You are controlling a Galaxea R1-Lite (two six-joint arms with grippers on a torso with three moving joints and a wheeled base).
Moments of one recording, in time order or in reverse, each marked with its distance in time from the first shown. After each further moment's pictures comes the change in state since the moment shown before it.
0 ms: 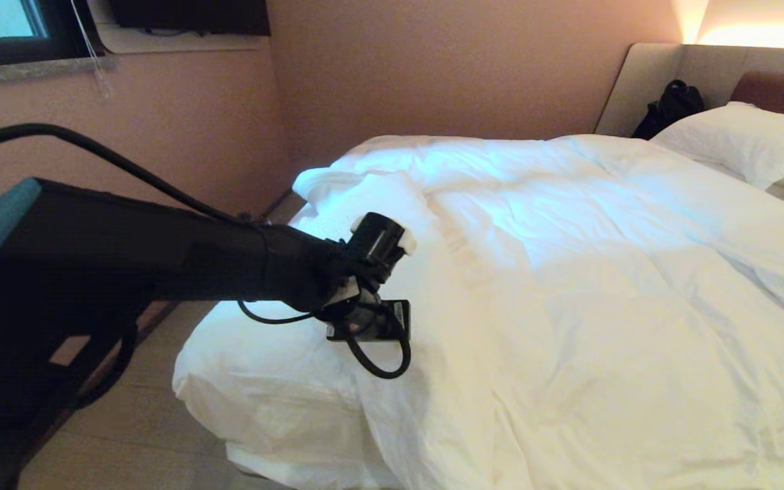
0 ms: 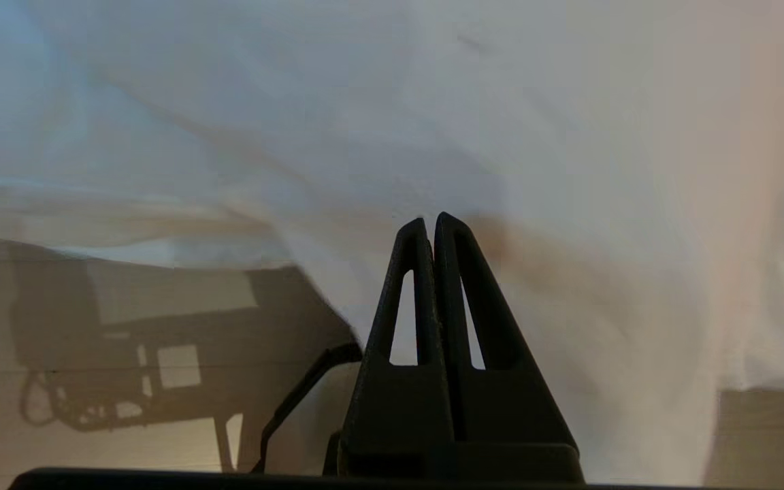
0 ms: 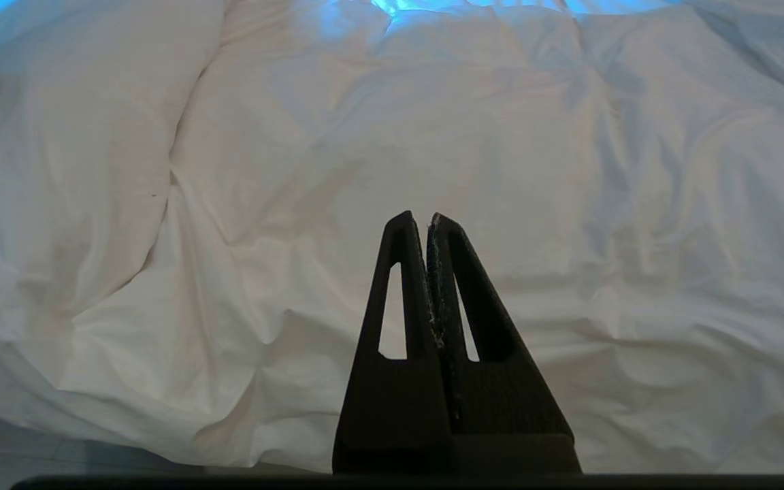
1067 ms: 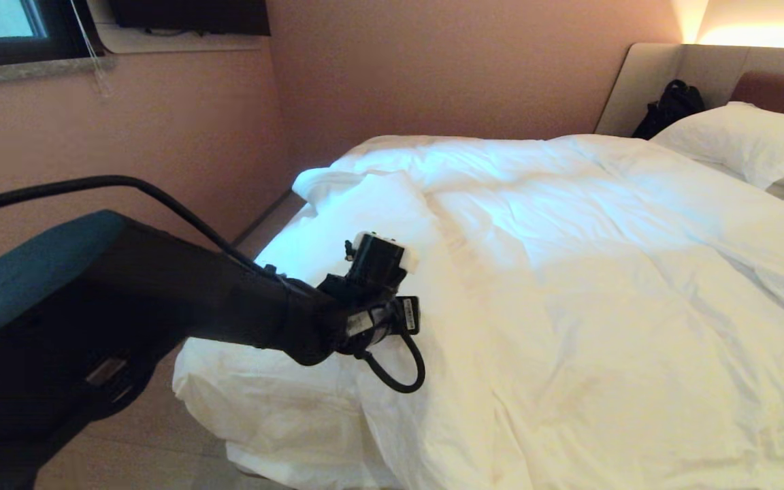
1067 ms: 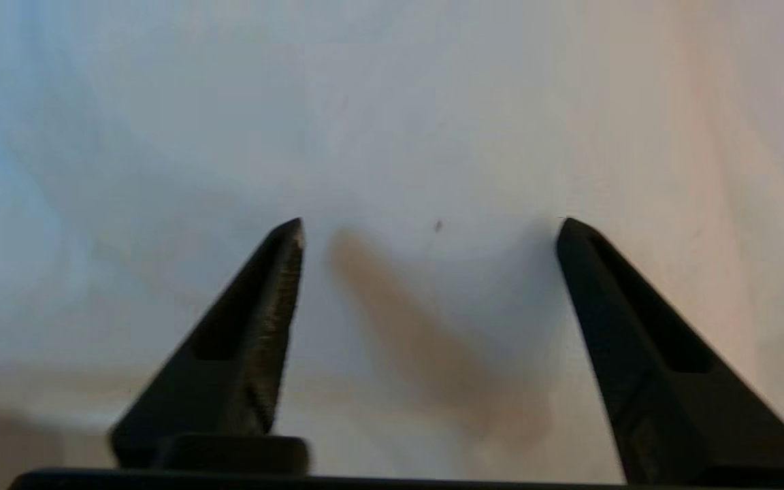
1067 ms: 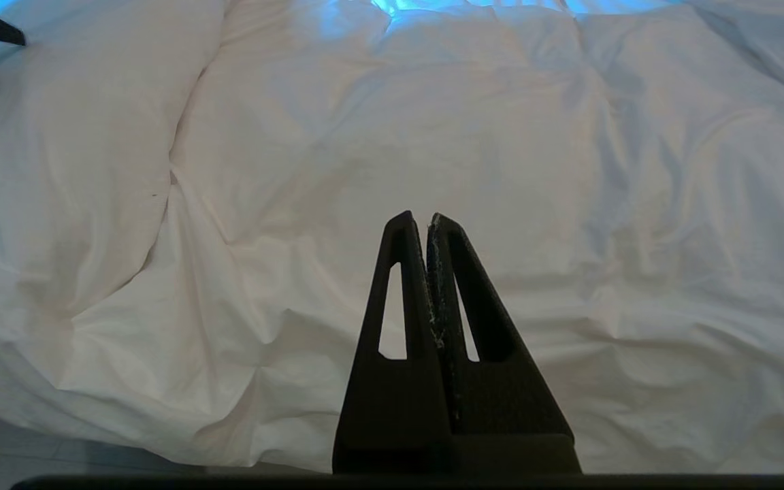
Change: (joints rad) left arm -0.016 0.024 0.231 -0.563 0.136 0.104; right arm 0.000 0.000 0.000 0.000 0.000 0.000
